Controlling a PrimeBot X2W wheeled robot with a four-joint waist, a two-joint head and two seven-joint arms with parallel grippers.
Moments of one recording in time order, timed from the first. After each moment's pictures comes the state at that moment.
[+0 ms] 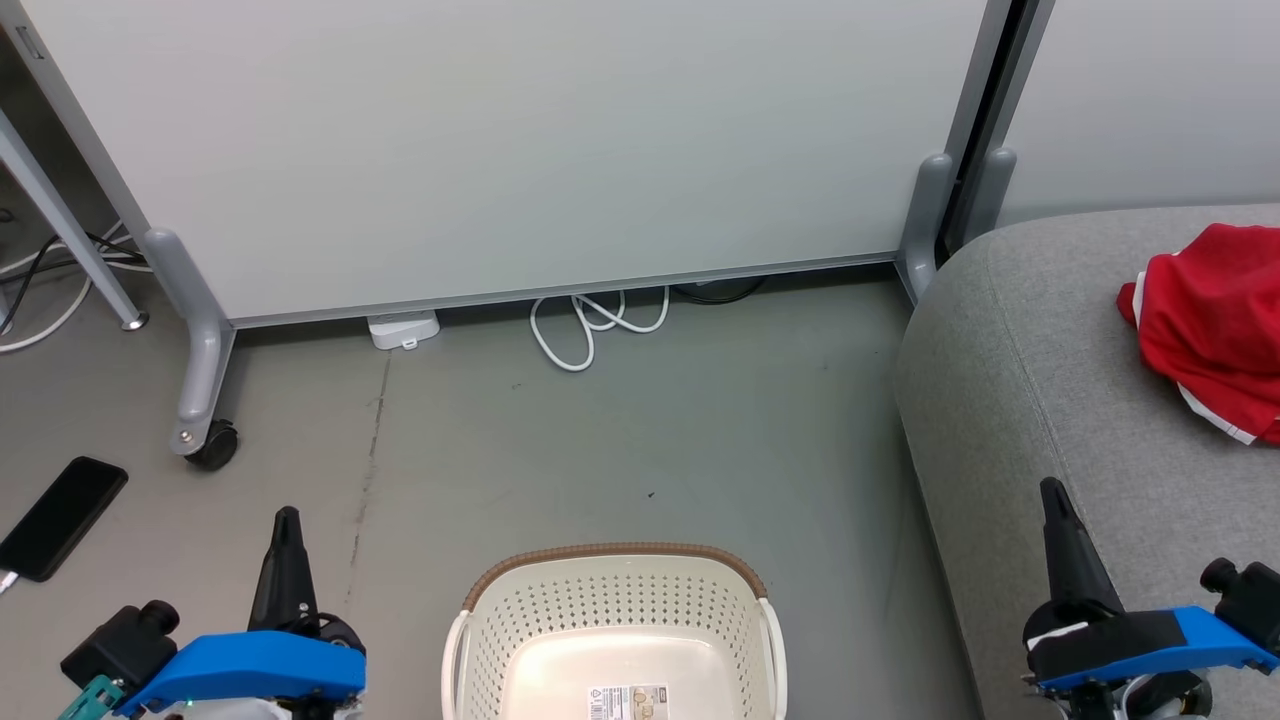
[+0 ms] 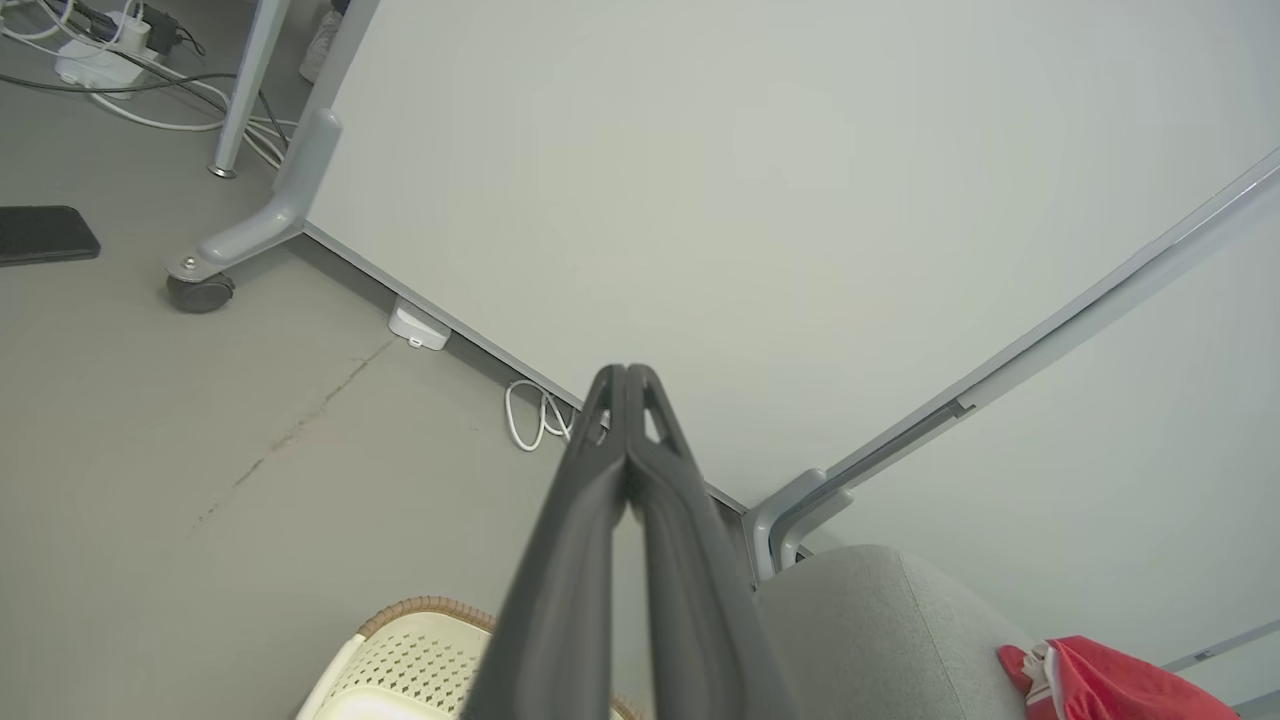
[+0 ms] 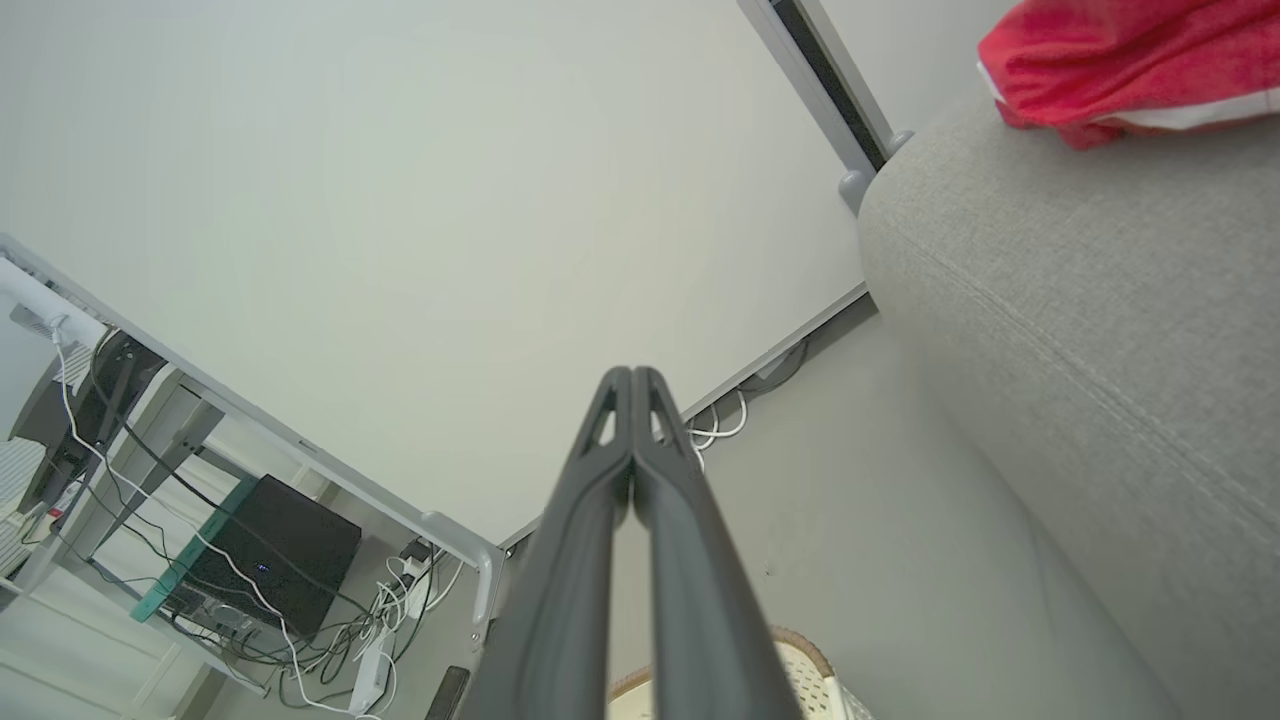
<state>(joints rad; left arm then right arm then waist) -0.04 0.04 0.05 0.28 -0.74 -0.11 -0.11 -0.06 -0.05 -0.06 0.24 0.75 0.13 -0.11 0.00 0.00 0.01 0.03</state>
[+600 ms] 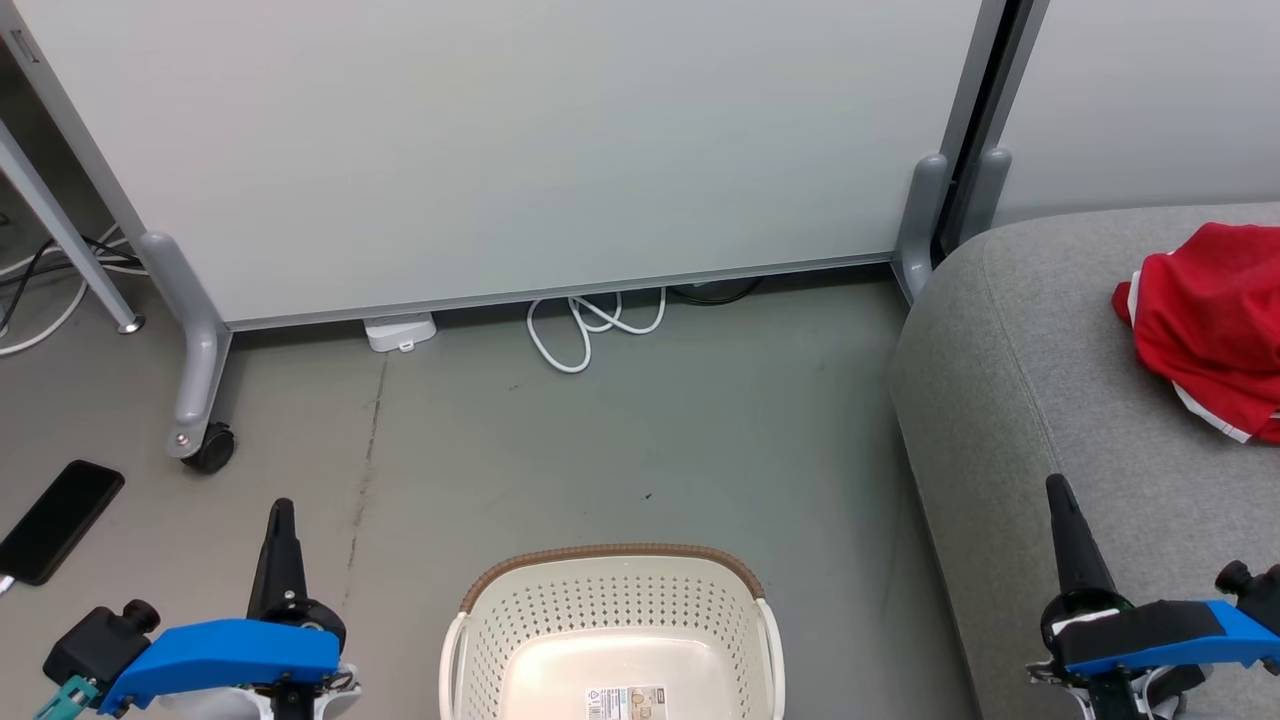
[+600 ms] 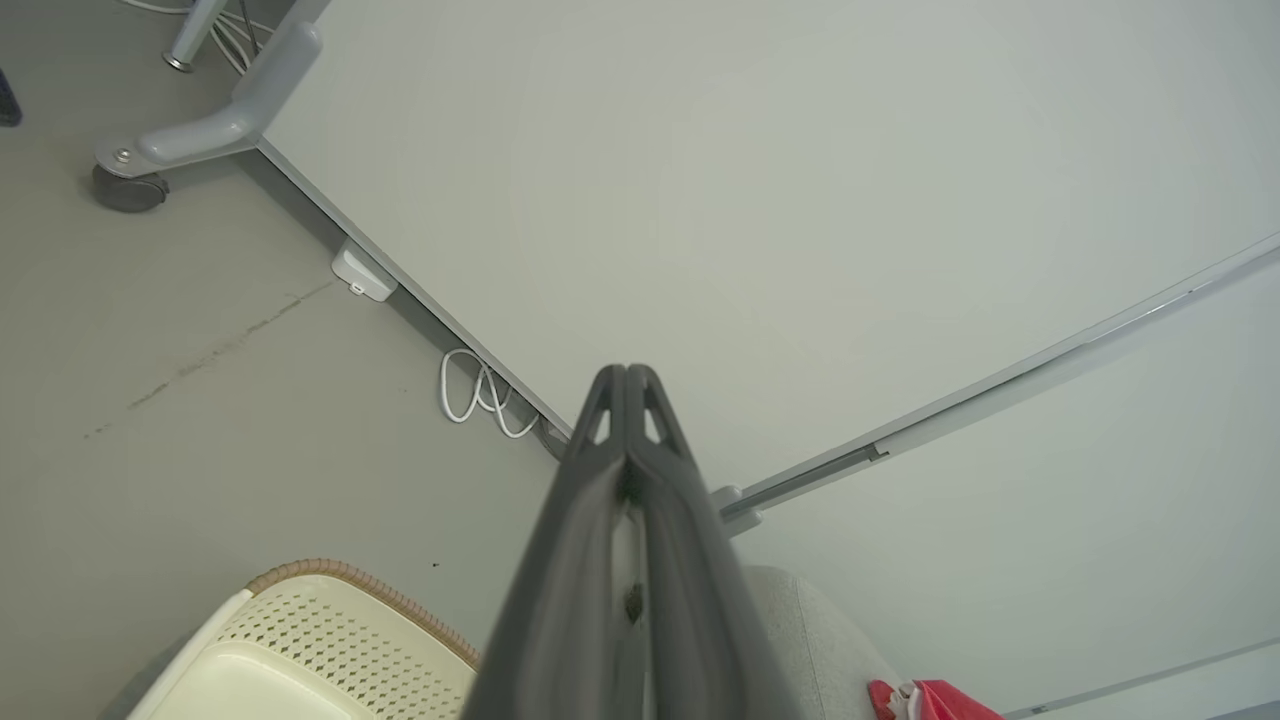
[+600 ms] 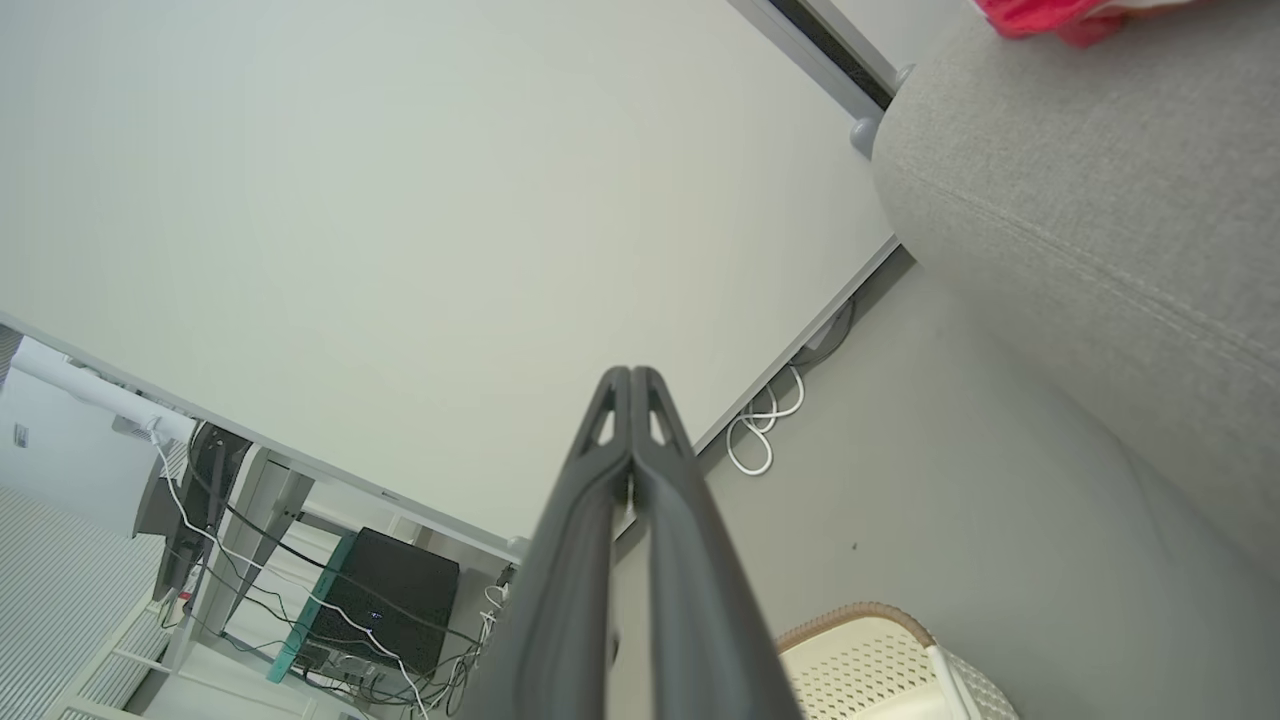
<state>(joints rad) -0.06 0.04 0.07 0.27 -0.97 -0.11 -0.05 -0.07 -0.05 -0.07 0.24 0.98 0.13 -0.05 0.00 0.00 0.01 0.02</state>
